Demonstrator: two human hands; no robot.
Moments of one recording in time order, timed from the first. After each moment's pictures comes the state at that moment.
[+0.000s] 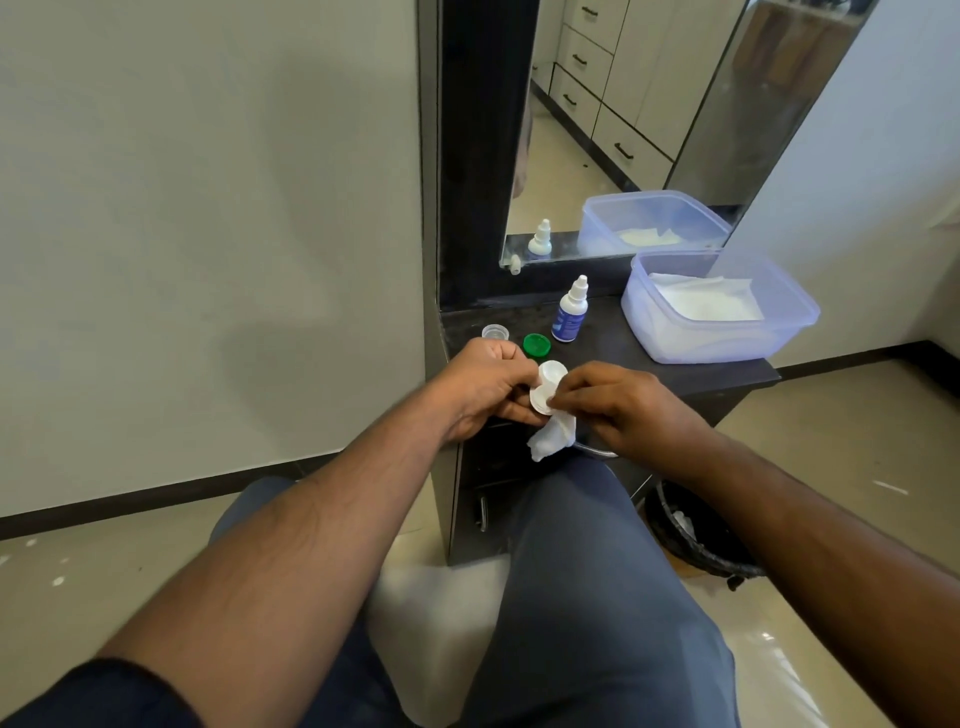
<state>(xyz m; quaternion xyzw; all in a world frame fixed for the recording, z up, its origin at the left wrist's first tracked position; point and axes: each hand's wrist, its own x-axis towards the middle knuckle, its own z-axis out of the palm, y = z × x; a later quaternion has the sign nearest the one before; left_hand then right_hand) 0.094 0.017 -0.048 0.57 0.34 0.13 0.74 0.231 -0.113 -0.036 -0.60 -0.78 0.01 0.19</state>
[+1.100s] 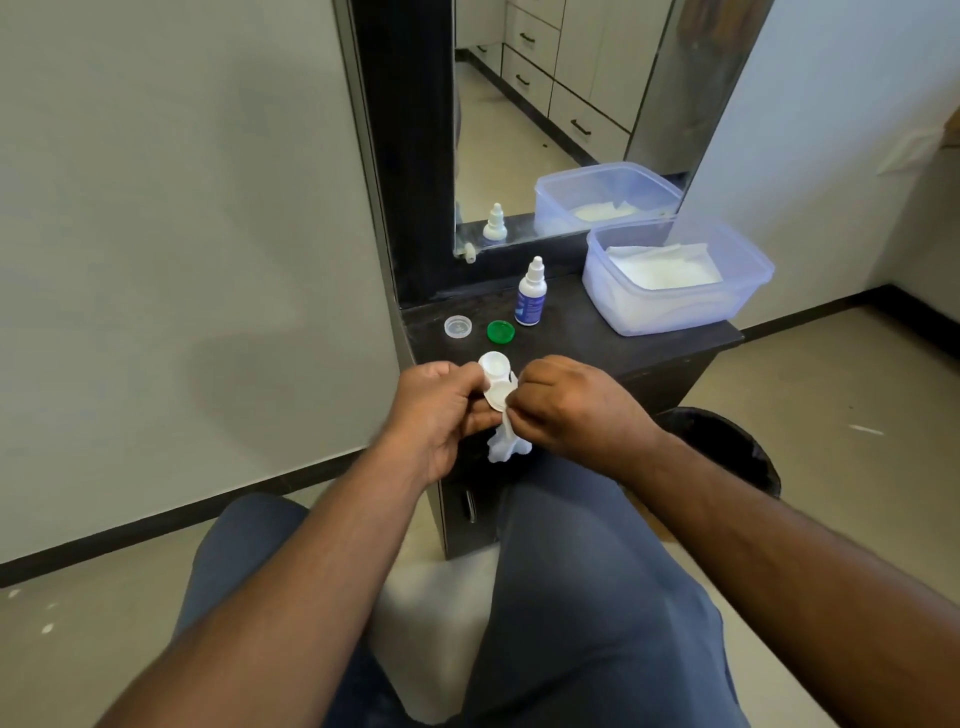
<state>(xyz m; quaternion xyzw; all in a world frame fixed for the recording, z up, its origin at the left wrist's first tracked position) 0.080 -0.015 -0.050 0.45 0.44 0.26 0.74 0.203 -0.109 -0.055 -0.62 -0.75 -0.13 0.20</state>
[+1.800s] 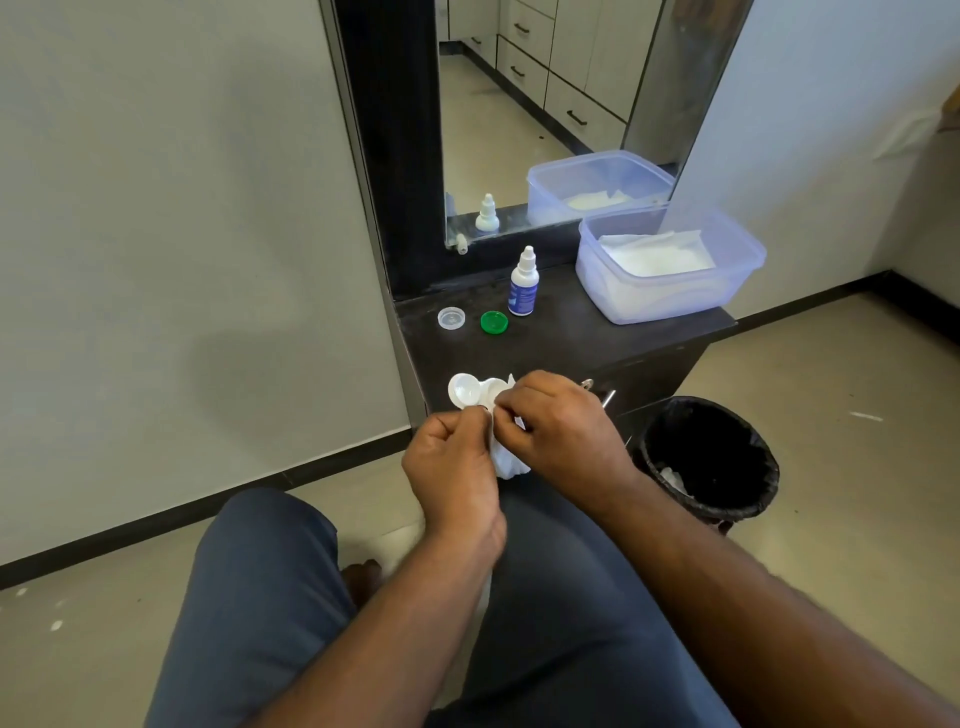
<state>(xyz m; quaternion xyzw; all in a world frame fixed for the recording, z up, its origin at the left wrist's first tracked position) 0.074 -0.088 -0.073 0.32 0.49 0.46 0.67 0.166 -0.125 -0.068 -0.69 -0.63 -0.12 0.34</state>
